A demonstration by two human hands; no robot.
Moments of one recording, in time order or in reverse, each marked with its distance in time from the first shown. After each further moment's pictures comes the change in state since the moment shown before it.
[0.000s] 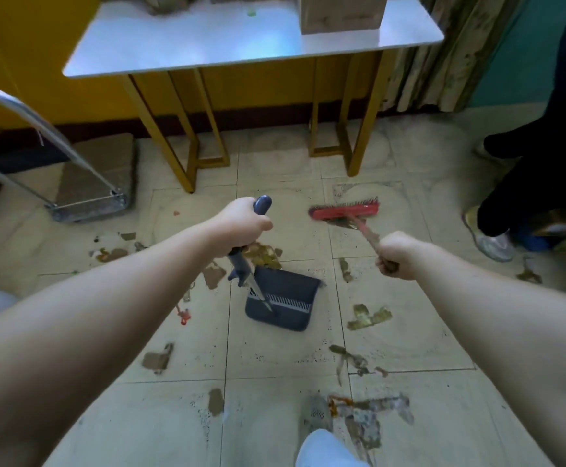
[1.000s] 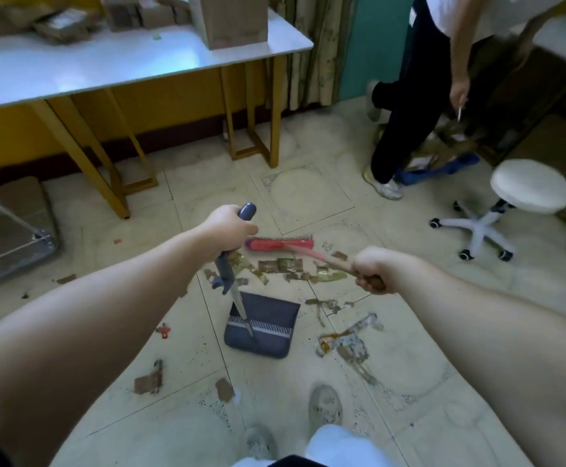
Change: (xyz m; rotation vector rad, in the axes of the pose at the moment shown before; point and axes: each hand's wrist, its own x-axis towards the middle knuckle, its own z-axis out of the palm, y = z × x) left_hand -0.160 -0.106 -0.026 0.153 -0.185 0.271; right_hand -0.252 0.148 0.129 0.023 0.046 0.156
